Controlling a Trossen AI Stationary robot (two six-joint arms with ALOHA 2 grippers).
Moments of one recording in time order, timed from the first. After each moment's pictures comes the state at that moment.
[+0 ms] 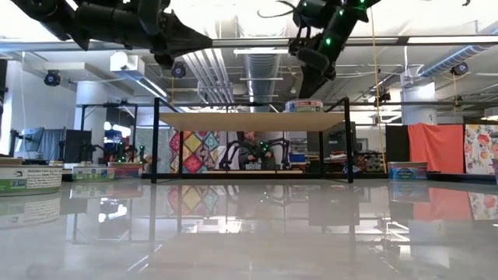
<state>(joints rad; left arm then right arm) 0.14 1.06 0.53 0.47 -0.04 0.01 -0.49 1.58 1.42 -0.78 0.10 -0.16</state>
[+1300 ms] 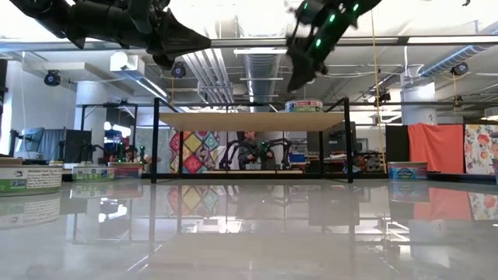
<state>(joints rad) 0.09 1.06 0.53 0.43 -0.06 0.02 -0.63 1.64 1.54 -0.64 0.06 -0.23</state>
